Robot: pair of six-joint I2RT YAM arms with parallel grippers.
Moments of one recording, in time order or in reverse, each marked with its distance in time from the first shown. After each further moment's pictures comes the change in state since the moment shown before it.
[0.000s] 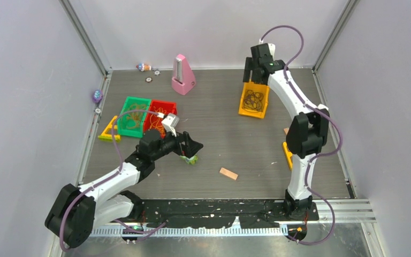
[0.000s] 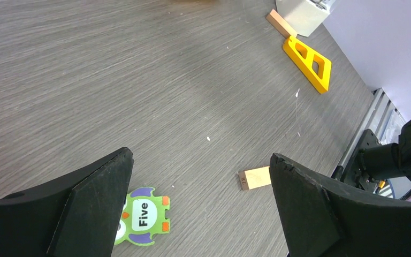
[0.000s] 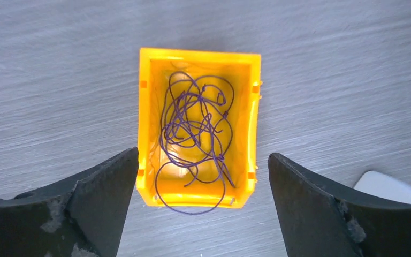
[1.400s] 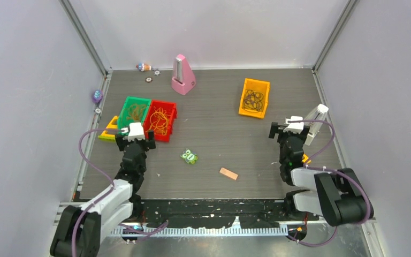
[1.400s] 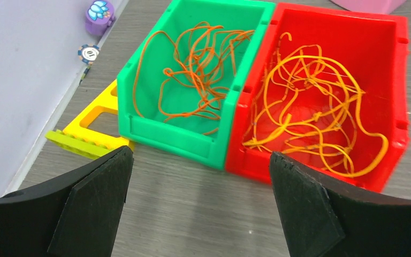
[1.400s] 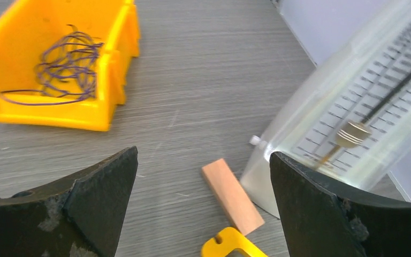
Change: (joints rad) left arm 0.253 -0.216 -0.300 0.201 -0.860 0.473; right arm -0.084 -0.864 -1.829 1.757 0.031 -0.395
